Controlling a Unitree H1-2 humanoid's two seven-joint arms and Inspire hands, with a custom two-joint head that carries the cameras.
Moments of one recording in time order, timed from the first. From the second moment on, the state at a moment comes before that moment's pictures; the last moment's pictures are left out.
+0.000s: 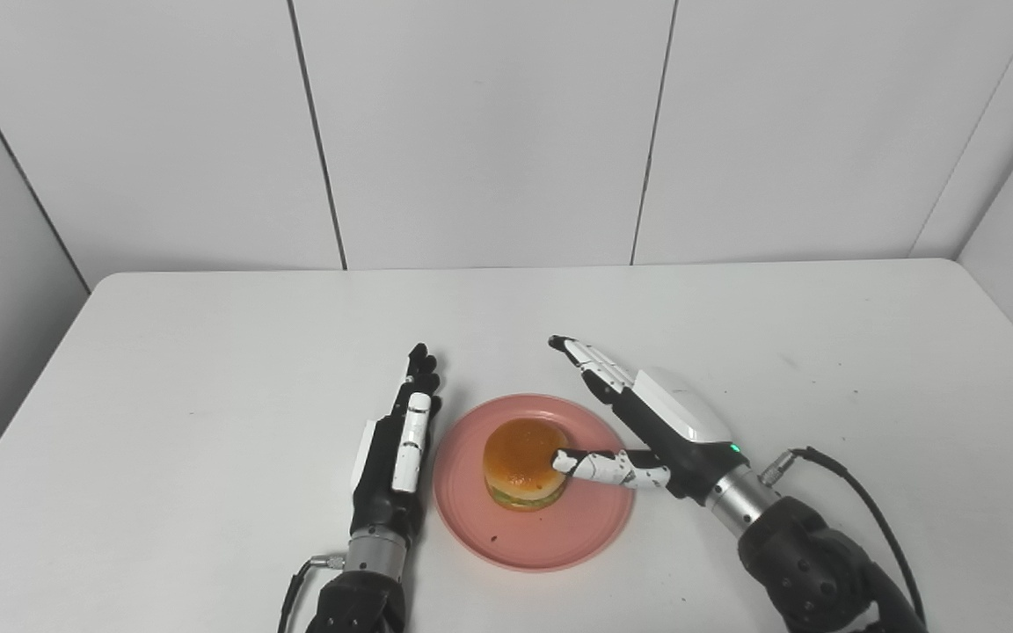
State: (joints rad) left arm -0.24 -0.13 -0.04 0.17 -0.01 -0.07 0.00; right arm -0.33 -0.23 0.21 0.03 -0.45 -0.13 0.18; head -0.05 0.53
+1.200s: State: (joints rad) left arm -0.23 -0.13 -0.04 0.18 -0.02 -0.09 -0.01; right arm -0.35 0.00 0.08 0.28 -0.14 -0.22 -0.02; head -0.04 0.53
